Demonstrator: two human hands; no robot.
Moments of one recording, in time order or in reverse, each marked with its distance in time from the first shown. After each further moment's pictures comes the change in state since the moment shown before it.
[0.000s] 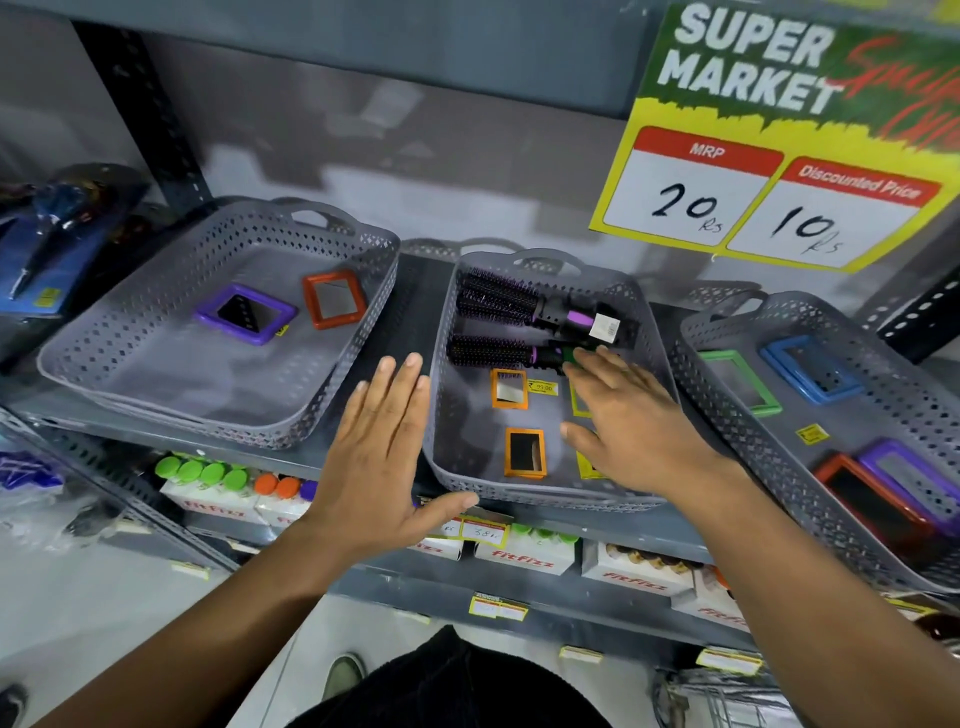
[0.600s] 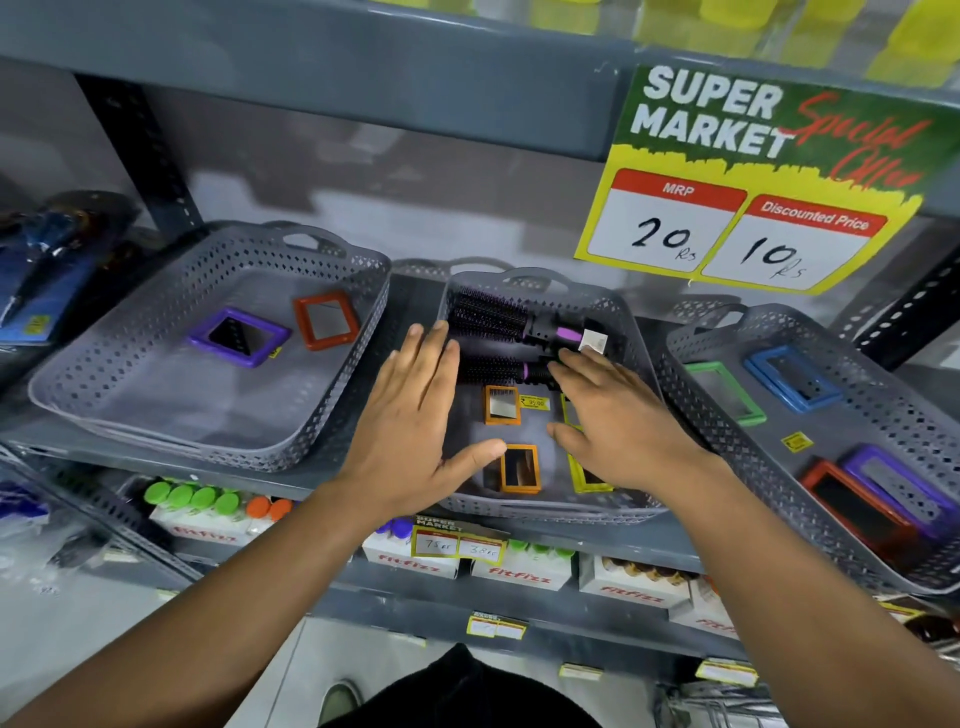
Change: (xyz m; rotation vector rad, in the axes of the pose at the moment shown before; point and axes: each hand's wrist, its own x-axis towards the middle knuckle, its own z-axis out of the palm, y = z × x) left_hand 0.057 0.010 -0.009 -0.133 -0.061 -0.034; right_hand 0.008 -0.006 -0.016 0.049 0.000 0.005
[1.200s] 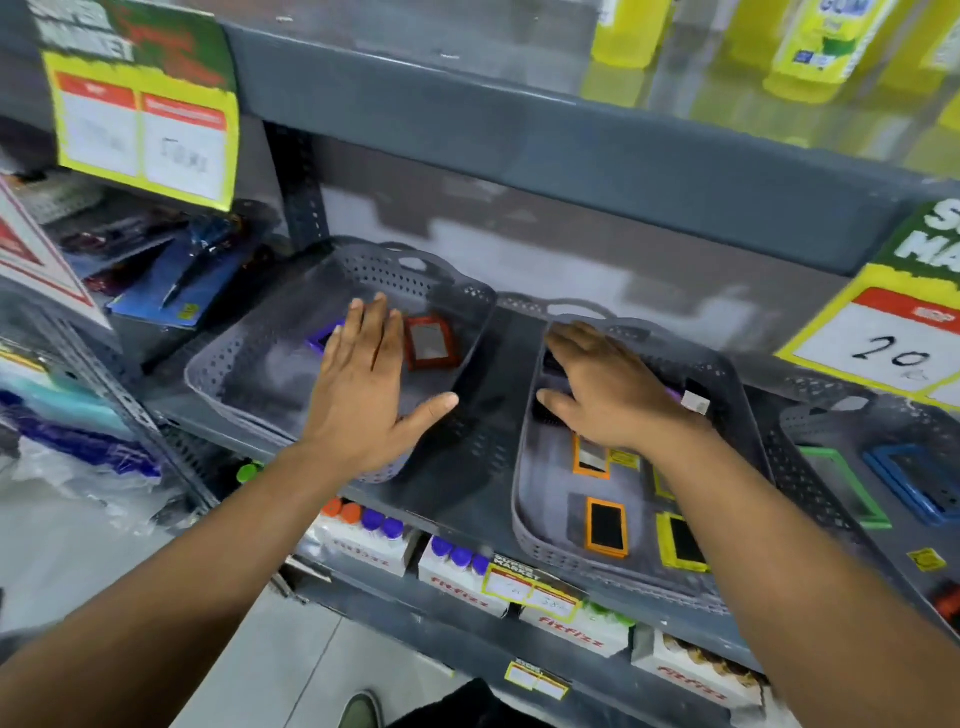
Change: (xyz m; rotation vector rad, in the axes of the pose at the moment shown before) left_hand -0.012 -0.106 -0.066 0.202 0.033 -0.362; right_hand 0.109 -0.072 -0.026 0.018 0.033 -0.197
